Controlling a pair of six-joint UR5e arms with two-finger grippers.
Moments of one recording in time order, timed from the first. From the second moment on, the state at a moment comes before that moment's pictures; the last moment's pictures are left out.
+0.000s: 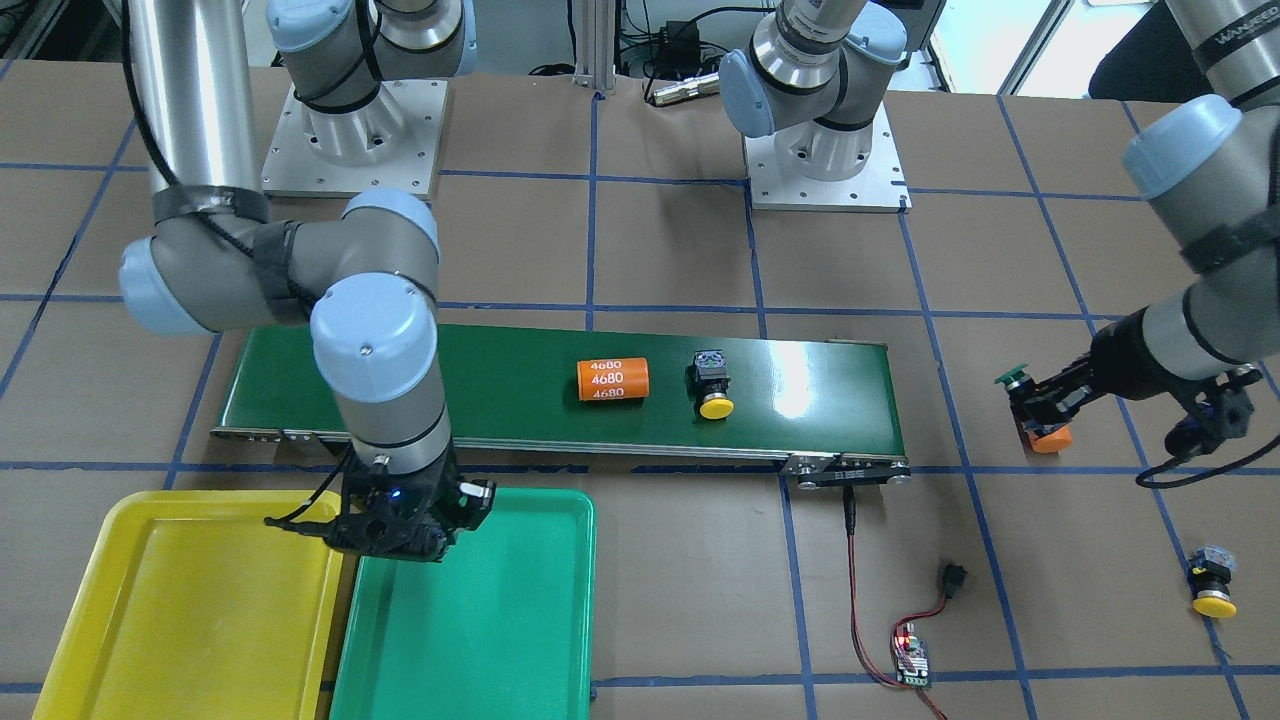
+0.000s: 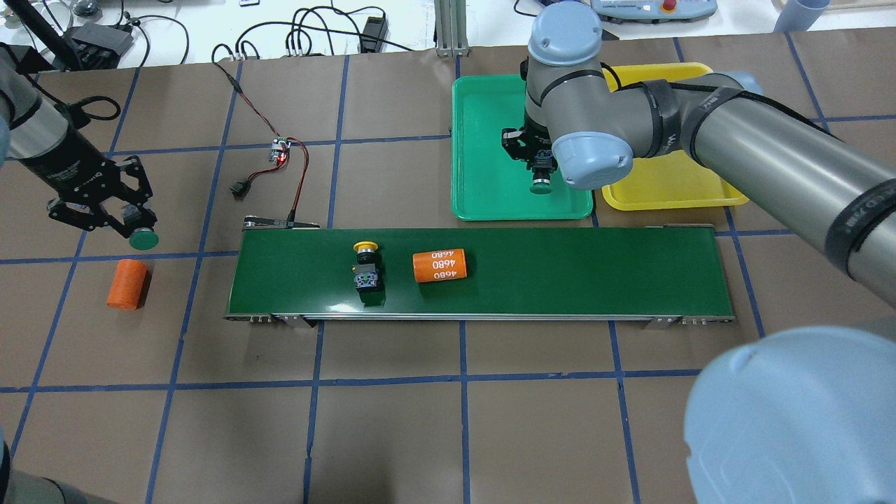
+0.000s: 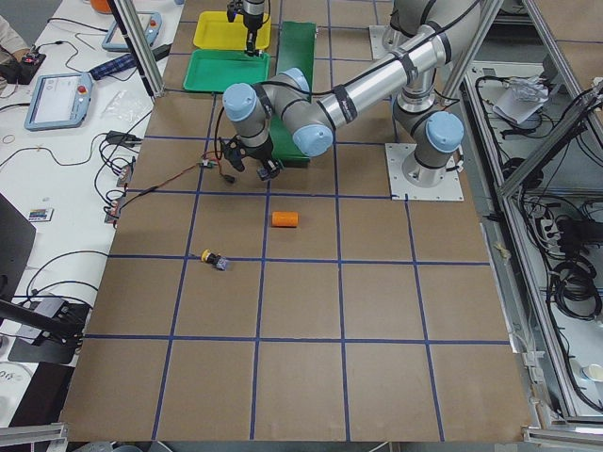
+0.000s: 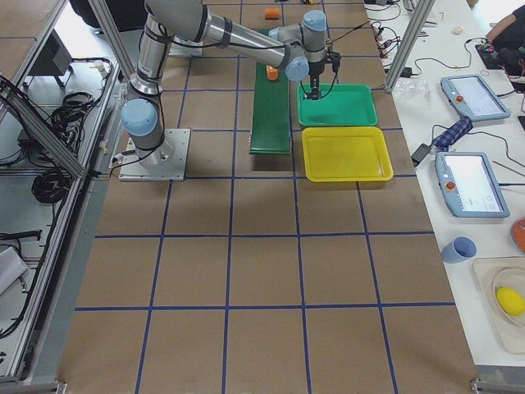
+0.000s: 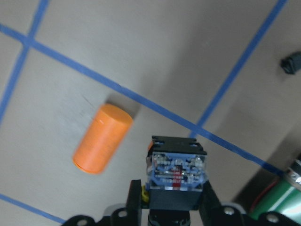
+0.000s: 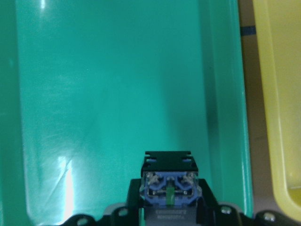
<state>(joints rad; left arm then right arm) -1.15 -1.84 -1.68 -1.41 1.54 -0.24 1.70 -1.05 1.59 -2.26 -1.64 0.23</state>
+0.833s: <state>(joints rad) -1.40 -1.77 -1.81 -1.35 1.50 -0.42 1.65 -0.98 1.58 -2.30 -1.54 0.17</state>
